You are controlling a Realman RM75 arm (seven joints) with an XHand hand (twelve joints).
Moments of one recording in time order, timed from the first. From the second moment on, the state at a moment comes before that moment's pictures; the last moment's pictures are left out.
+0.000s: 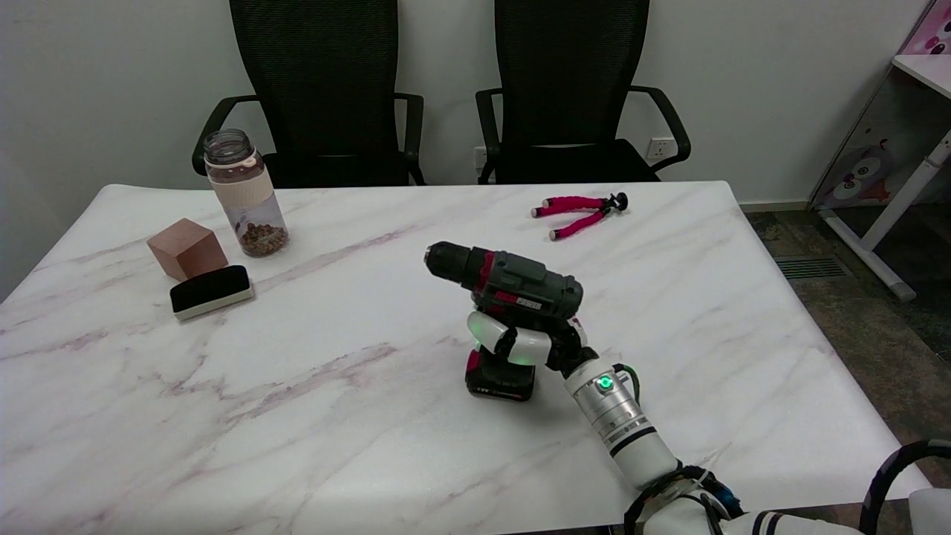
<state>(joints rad) 0.12 -1.14 0.65 -1.00 -2.11 1.04 1.23</state>
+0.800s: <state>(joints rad) 0.23 -1.13 0.65 -0.99 -2.10 0.96 1.23</state>
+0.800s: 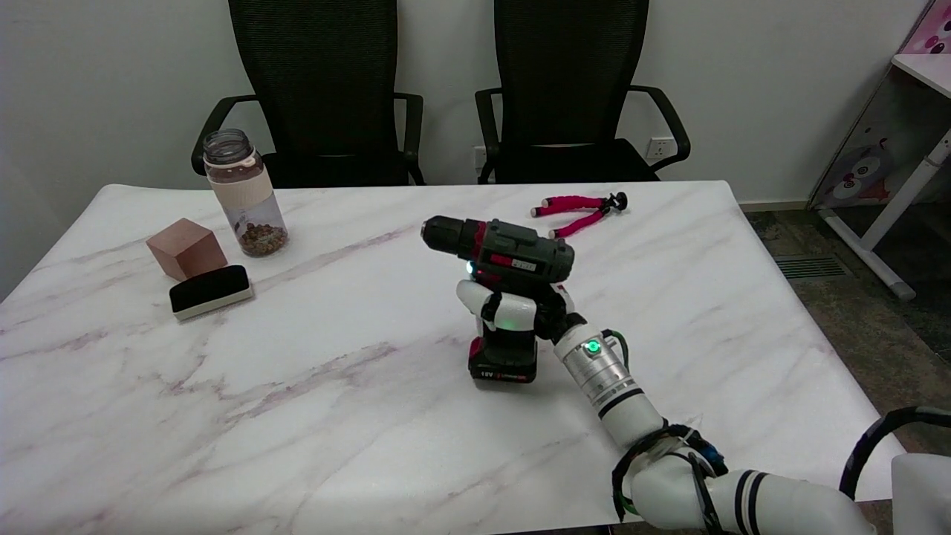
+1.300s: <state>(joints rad) 0.29 -1.13 0.65 -1.00 -2.10 0.91 1.24</state>
